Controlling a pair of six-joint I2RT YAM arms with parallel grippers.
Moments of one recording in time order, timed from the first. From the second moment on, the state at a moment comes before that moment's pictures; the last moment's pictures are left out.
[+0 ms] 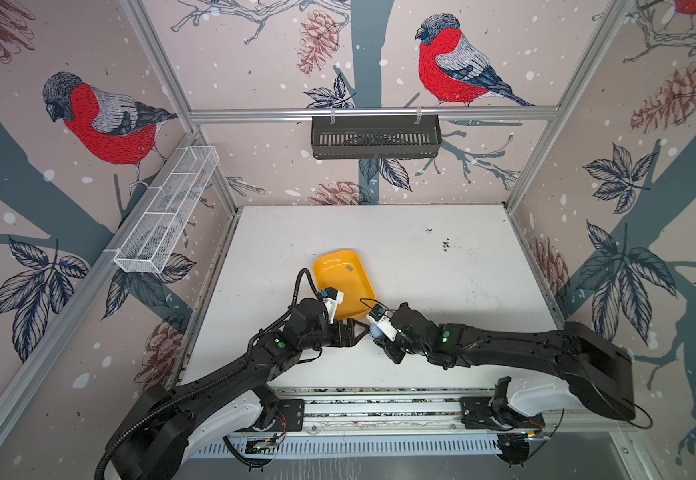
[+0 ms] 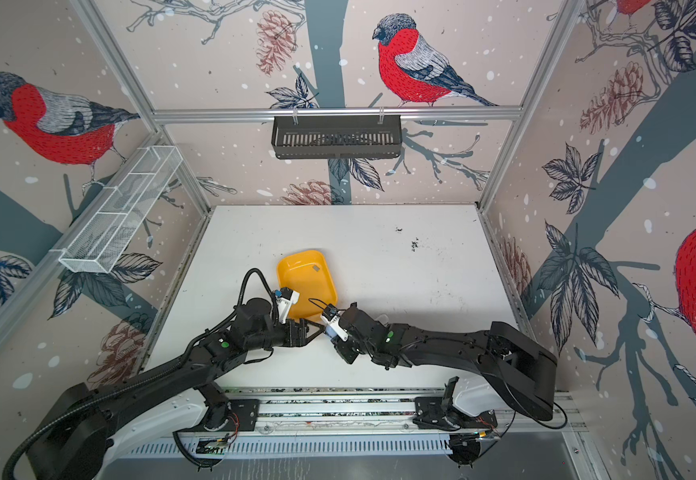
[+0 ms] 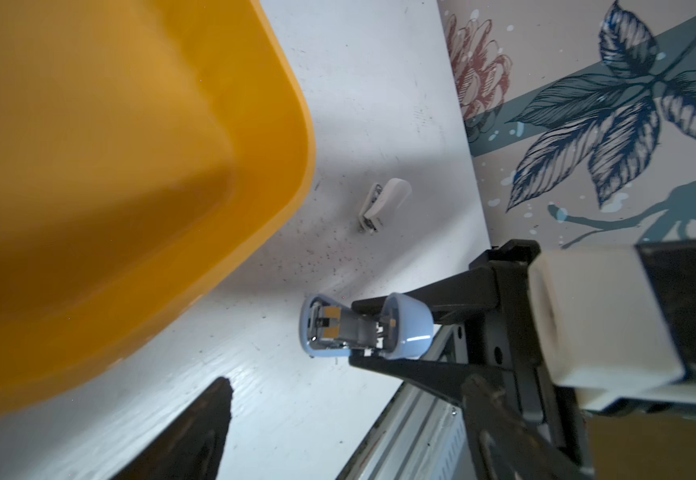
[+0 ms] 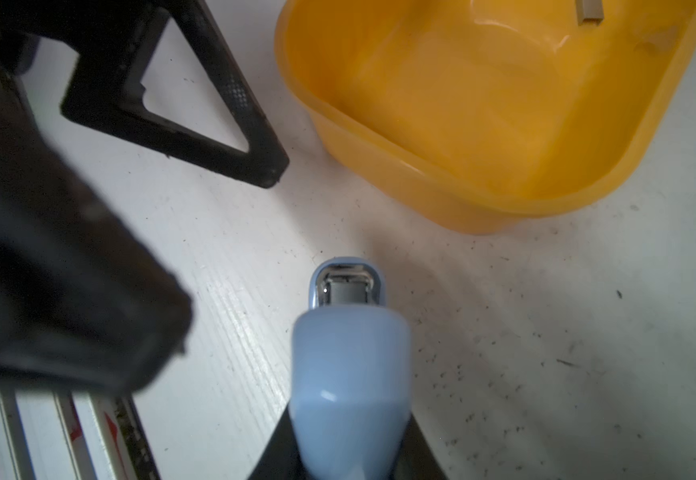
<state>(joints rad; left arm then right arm) -0.69 0.98 0.34 0.08 0.47 -0.80 1.11 1.36 0.62 -0.04 -0.02 0.14</state>
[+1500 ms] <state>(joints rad) -0.71 1.09 0.37 0.20 0.58 -0.85 1.17 1.33 0.62 -0.05 0.00 0.19</state>
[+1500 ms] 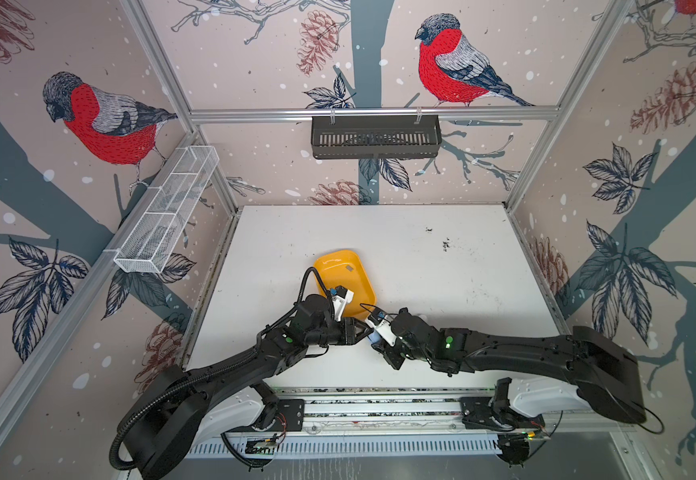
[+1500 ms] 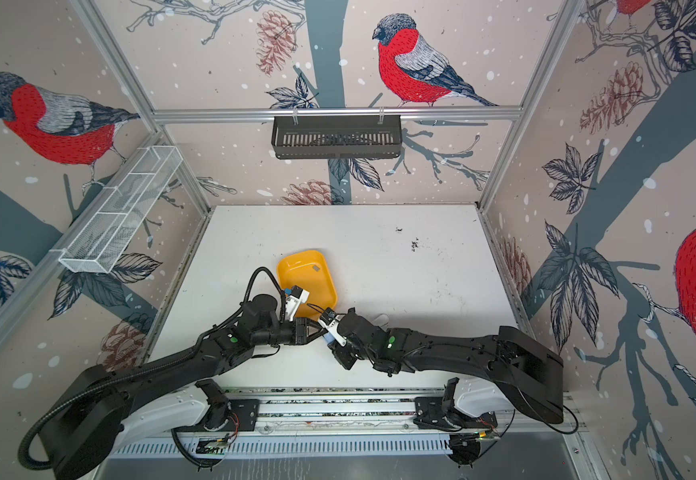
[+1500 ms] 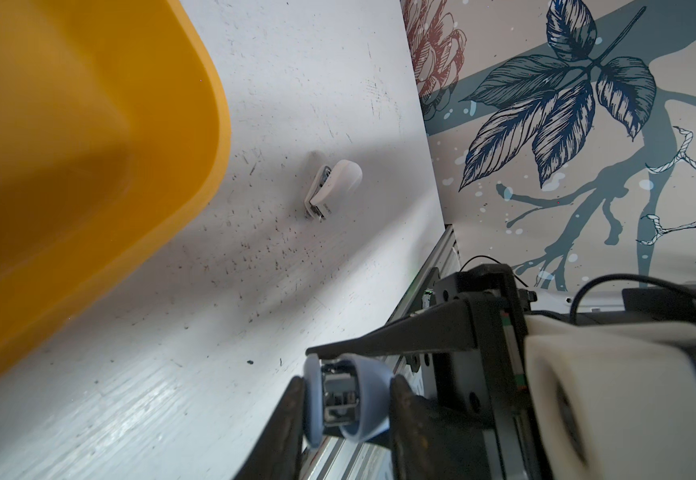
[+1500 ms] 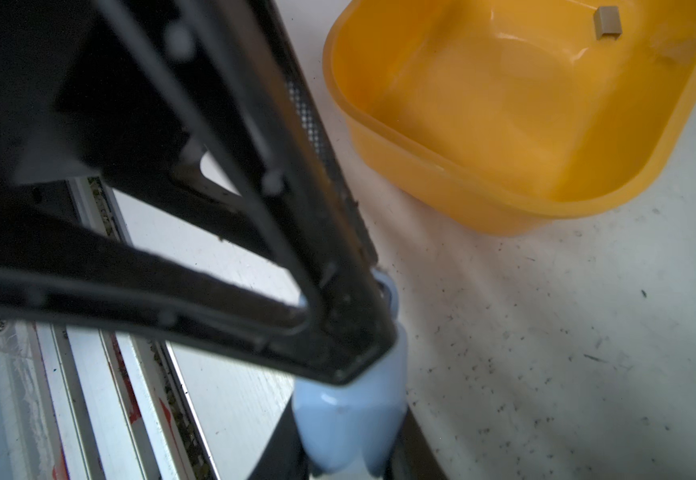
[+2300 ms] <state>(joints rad) -0.72 1.13 0.40 0.17 0.60 -0.77 1.17 1.34 0.62 -0.04 0.00 0.19</state>
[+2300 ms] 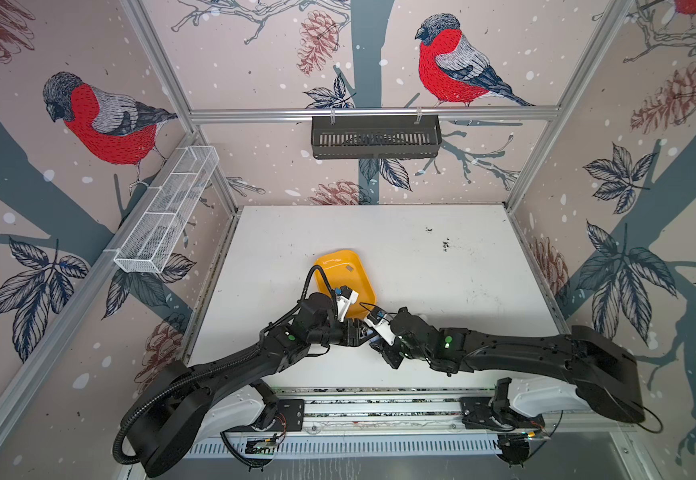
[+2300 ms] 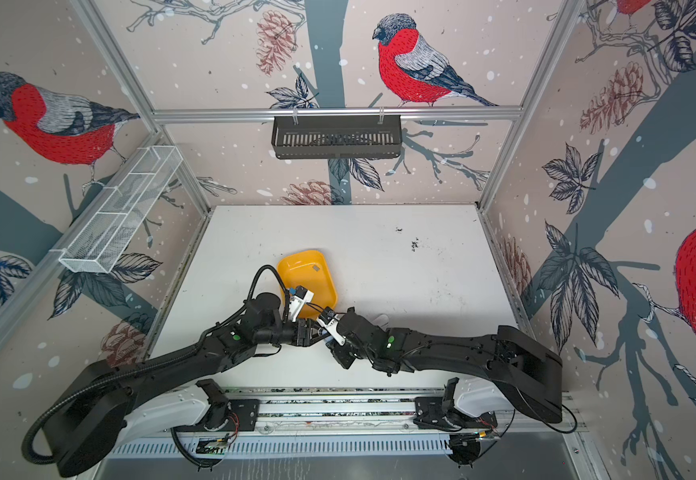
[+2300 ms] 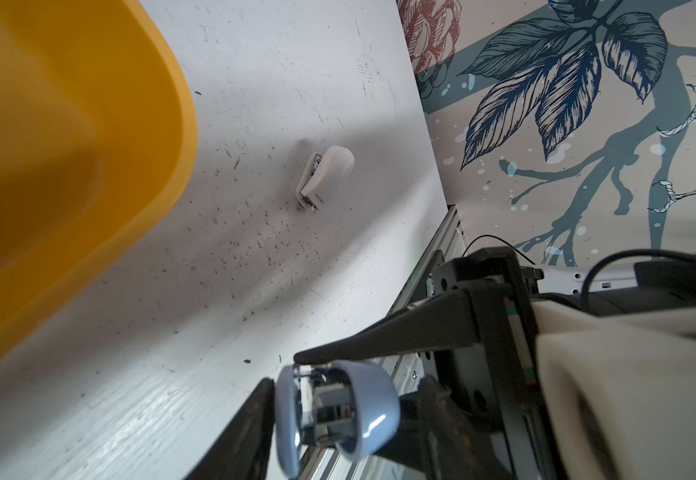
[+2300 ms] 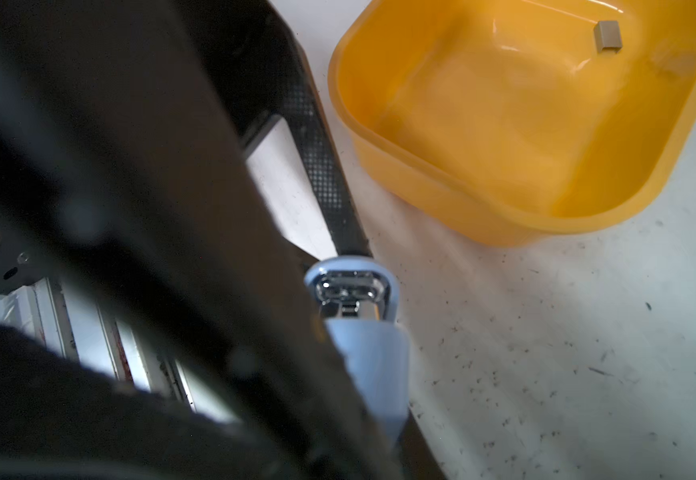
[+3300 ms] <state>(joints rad) -0.72 1.14 0.41 0.14 0.59 -0.74 1.16 1.36 0.62 -0.03 0.00 0.19</state>
